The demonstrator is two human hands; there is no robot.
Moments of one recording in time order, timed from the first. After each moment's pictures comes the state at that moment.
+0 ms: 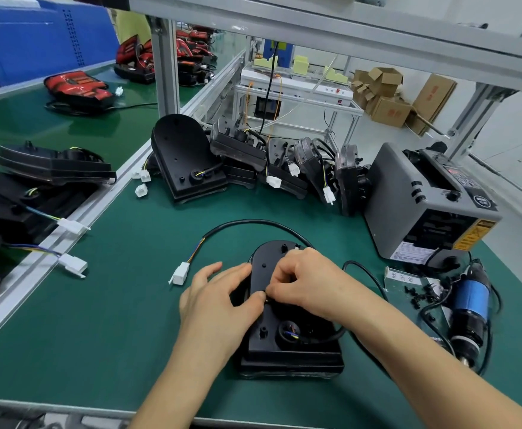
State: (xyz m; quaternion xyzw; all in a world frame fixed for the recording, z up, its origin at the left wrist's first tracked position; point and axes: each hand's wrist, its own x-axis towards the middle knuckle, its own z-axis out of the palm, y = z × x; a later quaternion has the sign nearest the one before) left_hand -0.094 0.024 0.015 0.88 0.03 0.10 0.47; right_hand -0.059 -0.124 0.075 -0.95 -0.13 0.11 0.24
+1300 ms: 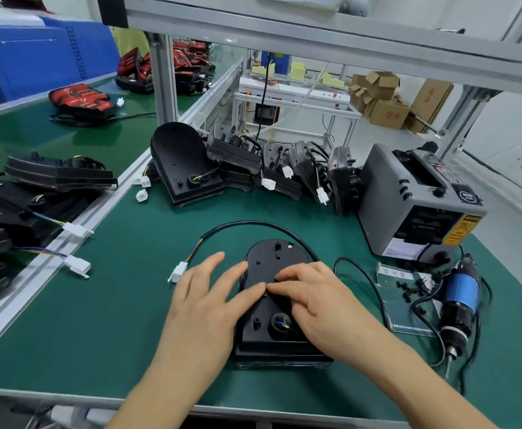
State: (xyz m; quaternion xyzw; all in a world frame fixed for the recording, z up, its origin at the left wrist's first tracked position) left_hand -0.119 0.043 0.022 0.94 -0.19 0.25 0.09; right_hand -0.104 -0.150 0.061 -0.95 -0.24 -0.02 0.18
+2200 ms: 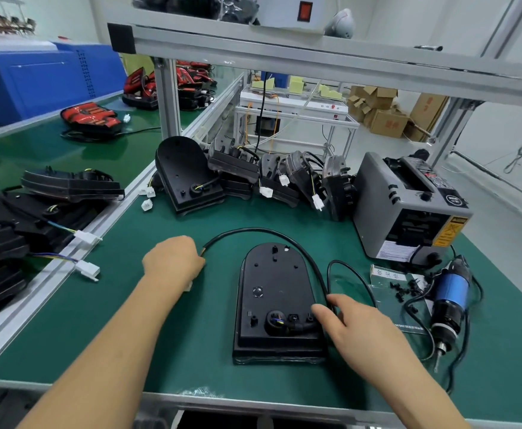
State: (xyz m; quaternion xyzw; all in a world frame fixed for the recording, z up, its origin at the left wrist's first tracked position) left_hand -0.018 0.075 0.049 0.99 0.12 -0.07 0.10; right_hand -0.138 -0.181 0.049 -0.99 0.07 0.02 0.15
